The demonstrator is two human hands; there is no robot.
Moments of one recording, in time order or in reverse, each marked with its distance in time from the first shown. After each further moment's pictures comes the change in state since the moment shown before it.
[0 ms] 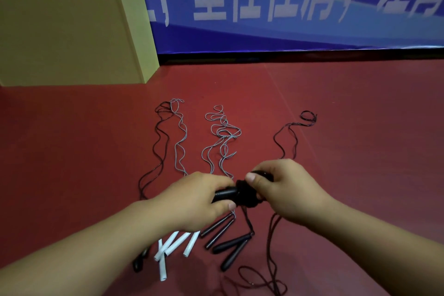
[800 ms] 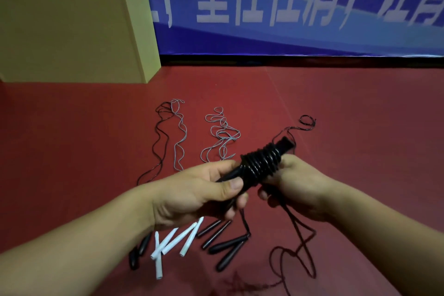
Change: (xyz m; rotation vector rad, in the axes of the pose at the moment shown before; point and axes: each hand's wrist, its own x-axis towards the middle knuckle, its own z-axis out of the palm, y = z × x) left_hand -0.017 0.027 -0.021 -1.271 -0.332 0.051; right_hand 0.005 0.005 -0.014 0.693 -0.253 0.193
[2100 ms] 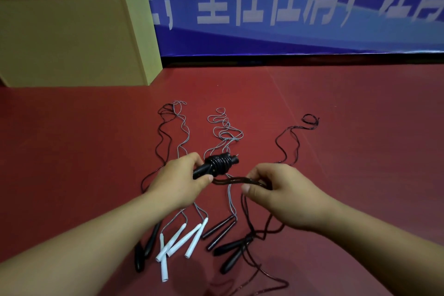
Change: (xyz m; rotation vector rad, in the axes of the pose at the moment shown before) left_hand 0.015 -0.026 -0.055 1.135 0.847 -0.168; right_hand -0.003 0.006 0.017 -0.655 0.140 -0.256
